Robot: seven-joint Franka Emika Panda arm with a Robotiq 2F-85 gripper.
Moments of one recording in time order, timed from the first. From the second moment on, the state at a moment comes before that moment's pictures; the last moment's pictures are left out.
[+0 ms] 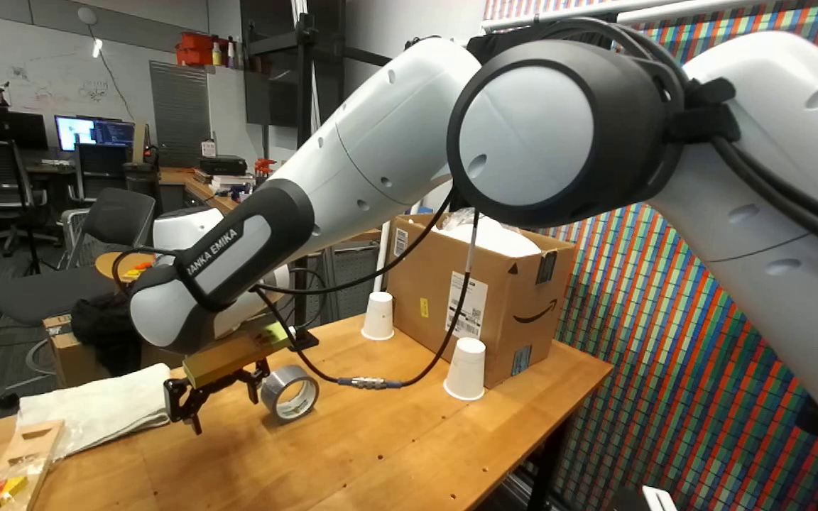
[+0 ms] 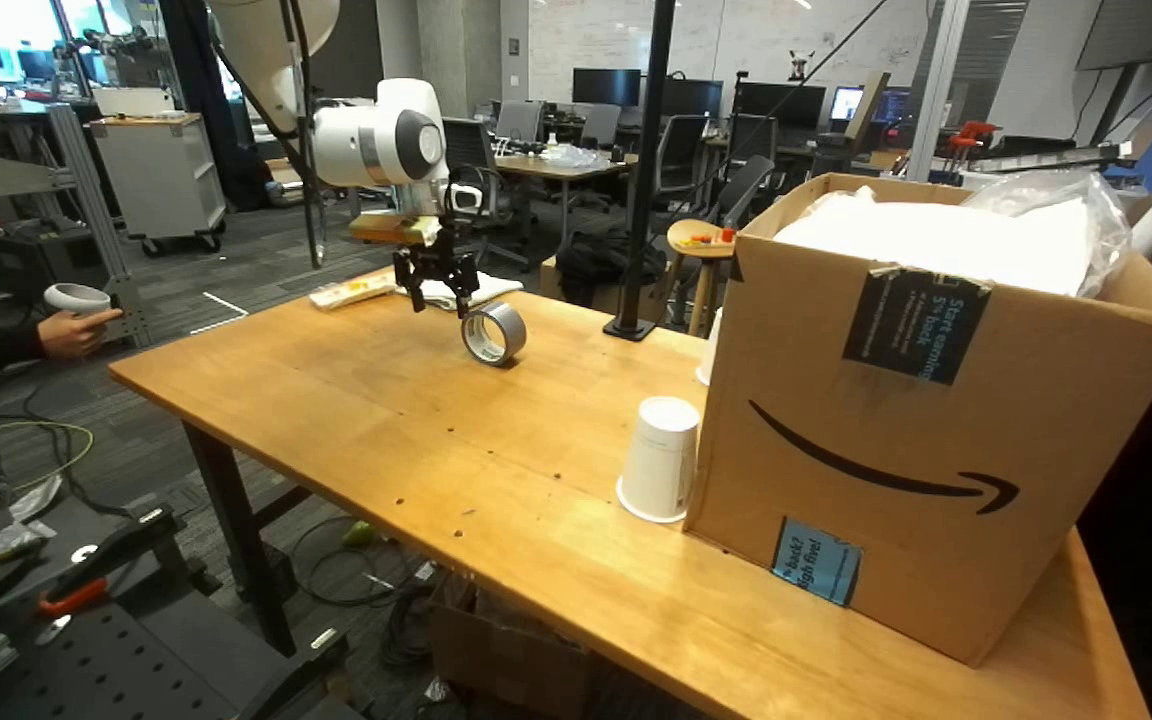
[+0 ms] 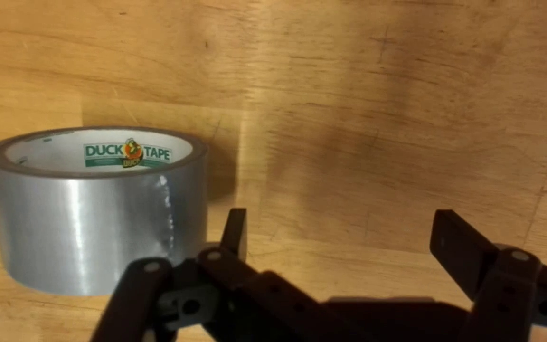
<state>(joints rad) 0.33 0.82 0.01 -1.46 -0.17 2.26 0.34</state>
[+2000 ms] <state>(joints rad) 0.28 0.82 -0.02 -1.50 -0.17 2.27 0.33</state>
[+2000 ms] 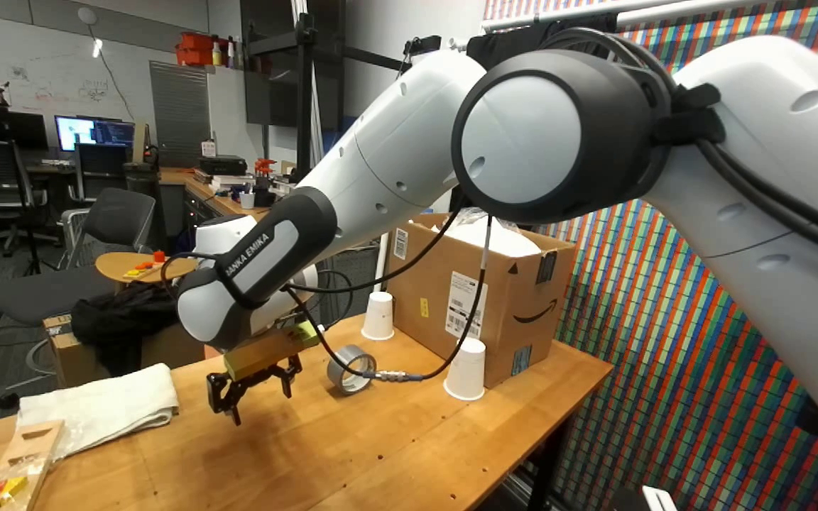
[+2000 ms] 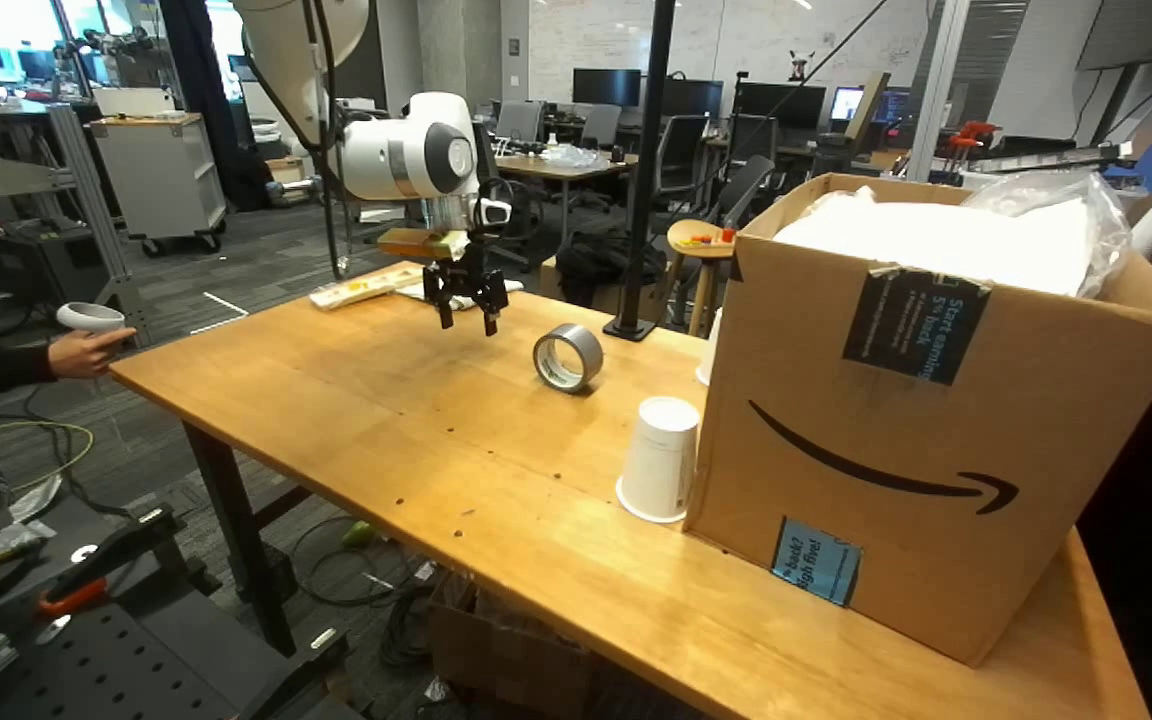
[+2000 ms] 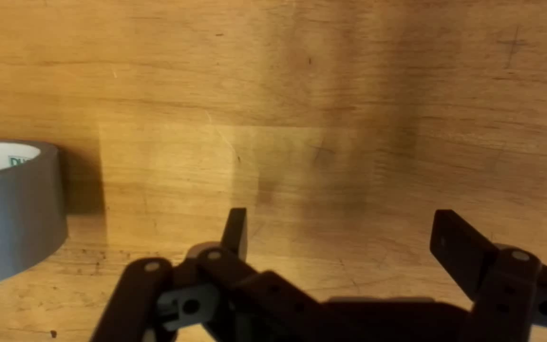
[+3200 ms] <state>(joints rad) 0.16 0.82 -0.03 -1.51 -0.17 2.27 0.27</state>
